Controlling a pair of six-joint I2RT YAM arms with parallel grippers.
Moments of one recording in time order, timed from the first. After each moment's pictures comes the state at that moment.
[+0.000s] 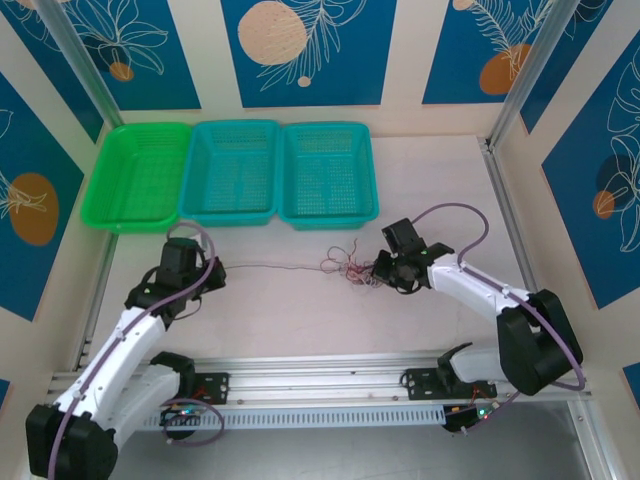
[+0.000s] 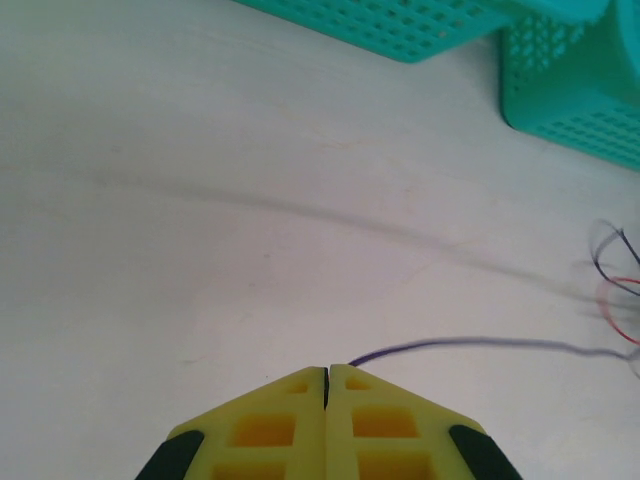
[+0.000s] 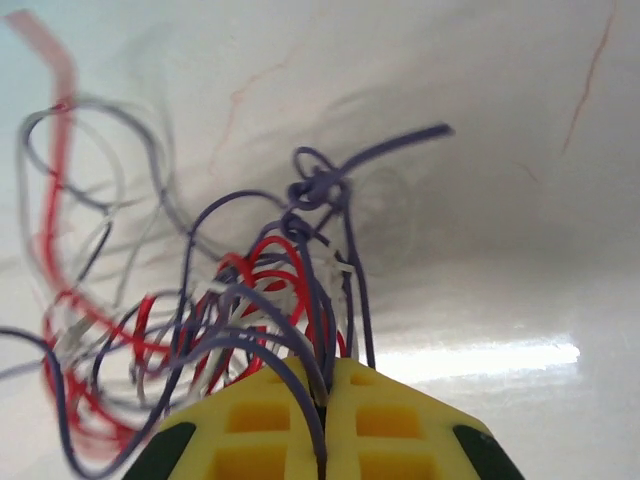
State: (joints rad) left arm -0.26 0.83 0.55 -0.52 0.09 -0.53; right arm 0.46 1.30 0.72 -0.54 -0.08 0.83
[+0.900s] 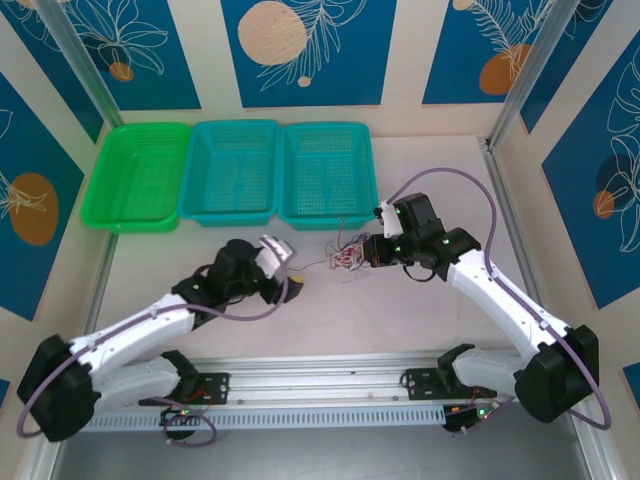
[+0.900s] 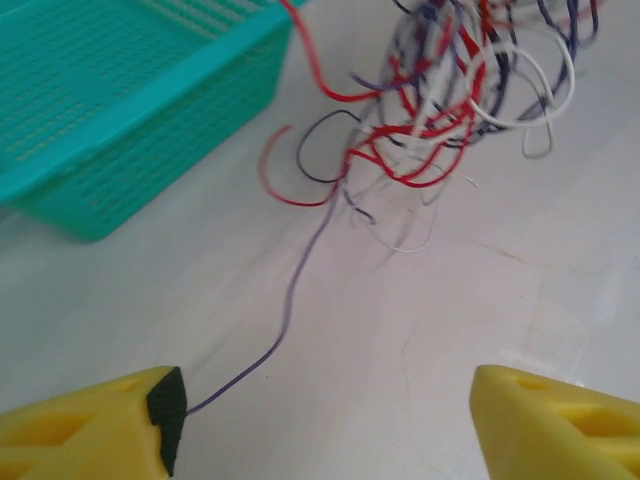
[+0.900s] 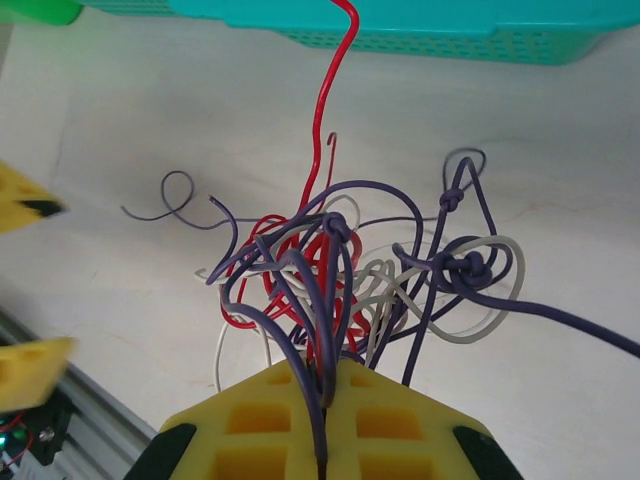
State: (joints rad) left arm -0.75 1.09 0.59 -0.08 0.16 0.10; right arm 0.48 1.15 0.96 -0.69 -0.32 0.36
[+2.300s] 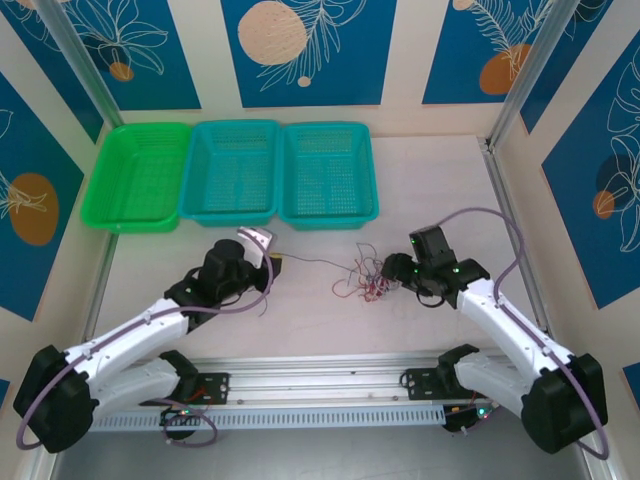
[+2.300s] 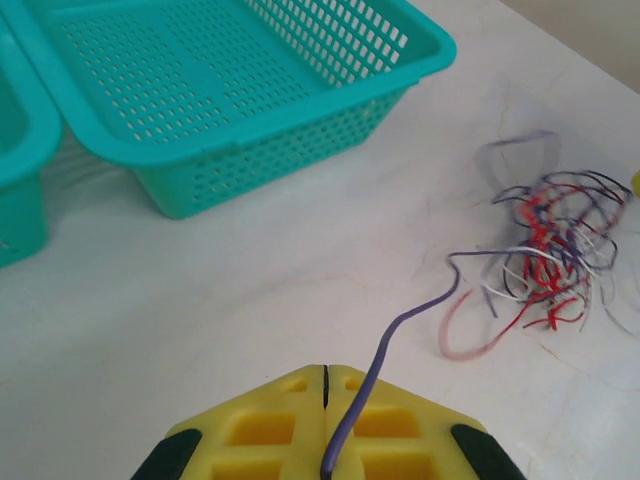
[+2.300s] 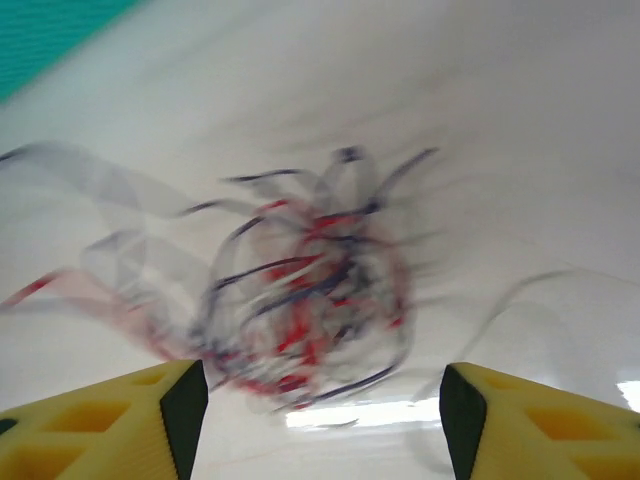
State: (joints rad) left arm -0.67 1.01 0.54 -0.04 0.08 -0.20; right arm 0.42 0.99 0.69 -0.67 -0.06 0.73
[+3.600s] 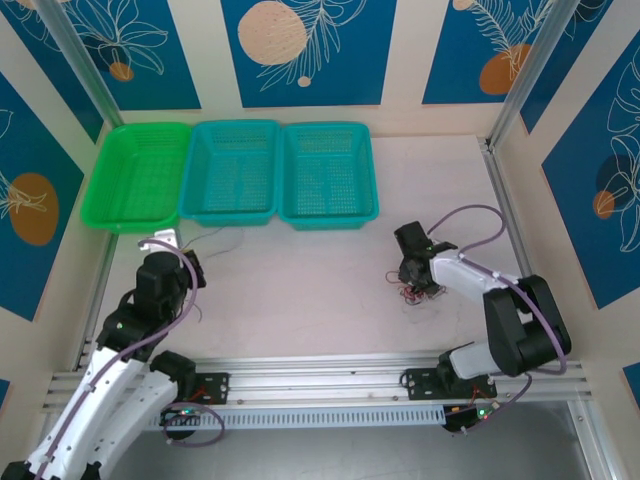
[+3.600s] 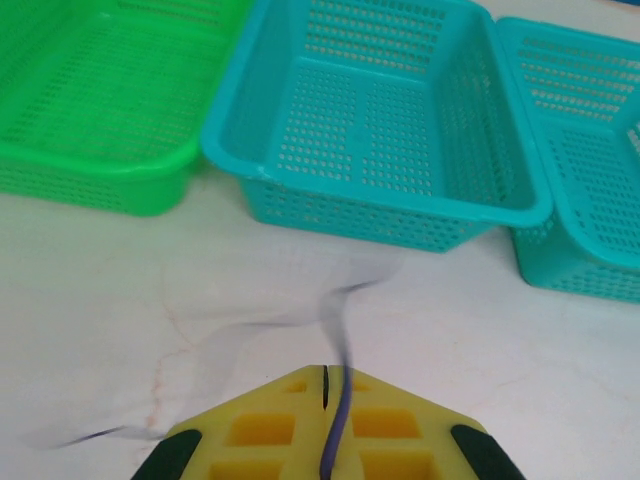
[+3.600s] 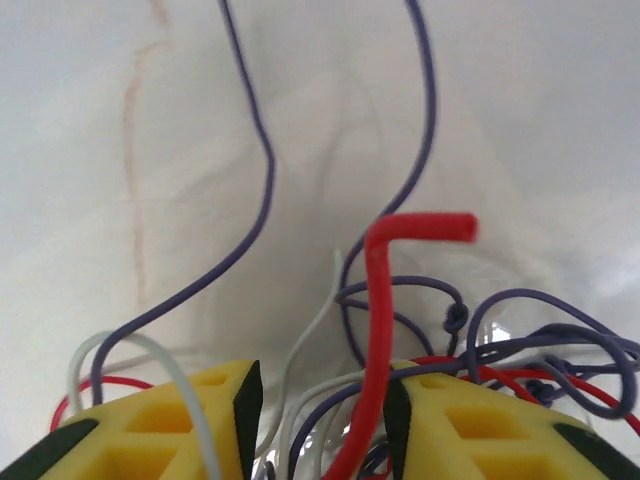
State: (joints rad) left arm -0.37 0.55 0.62 -0.59 -0.30 -0.39; right arm 0.33 1.37 0.67 -0.57 0.24 0.79
